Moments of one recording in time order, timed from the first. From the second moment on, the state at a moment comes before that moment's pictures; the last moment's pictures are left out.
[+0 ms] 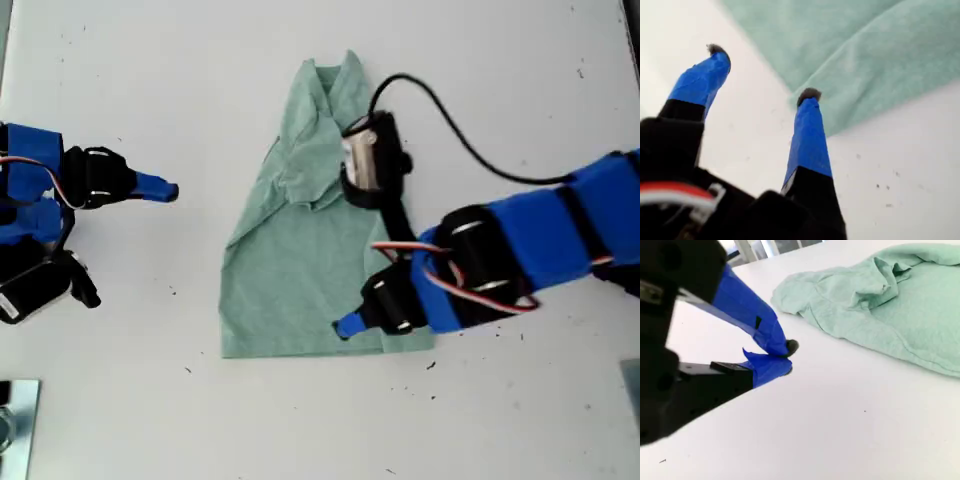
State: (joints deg) arm 0 -20.7 181.6 174.4 51.8 12.4; arm 1 -10.9 90.3 65.1 90.2 -11.2
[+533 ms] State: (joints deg) arm 0 -20.7 183.3 175.3 52.3 12.4; arm 1 17.1 154.5 155.7 76.6 -26.6
